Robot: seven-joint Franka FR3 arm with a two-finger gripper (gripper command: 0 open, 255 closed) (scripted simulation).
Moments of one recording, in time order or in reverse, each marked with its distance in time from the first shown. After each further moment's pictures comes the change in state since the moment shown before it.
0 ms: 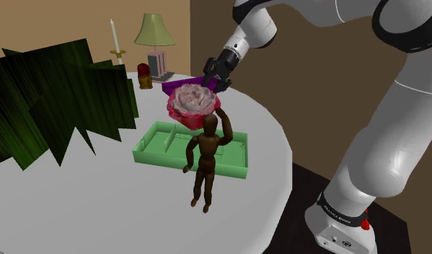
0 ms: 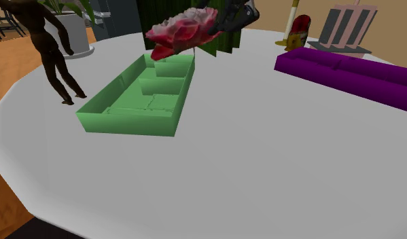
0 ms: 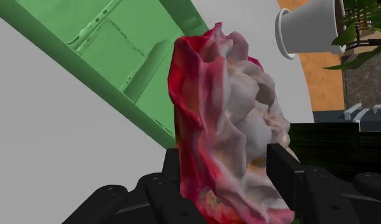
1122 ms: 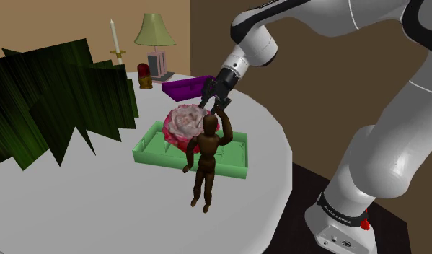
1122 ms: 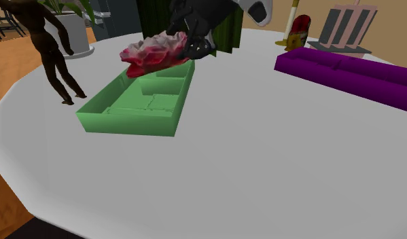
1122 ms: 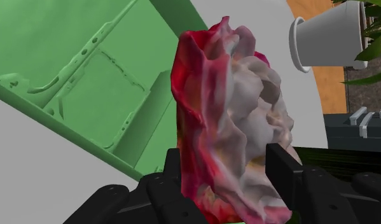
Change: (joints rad) arm 0.054 -0.114 0.065 -0.263 0.045 0.191 -0.037
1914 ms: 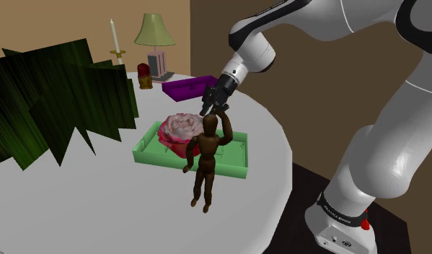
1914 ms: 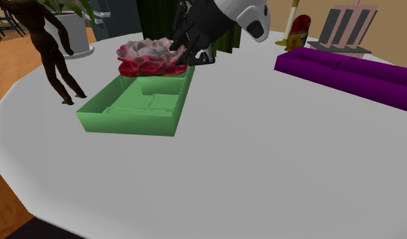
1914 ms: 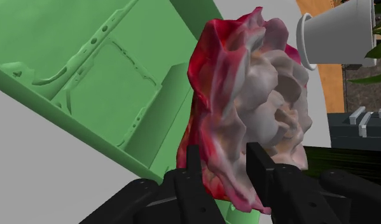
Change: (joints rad) arm 0.003 0.027 -0.001 -0.028 0.029 0.040 -0.059
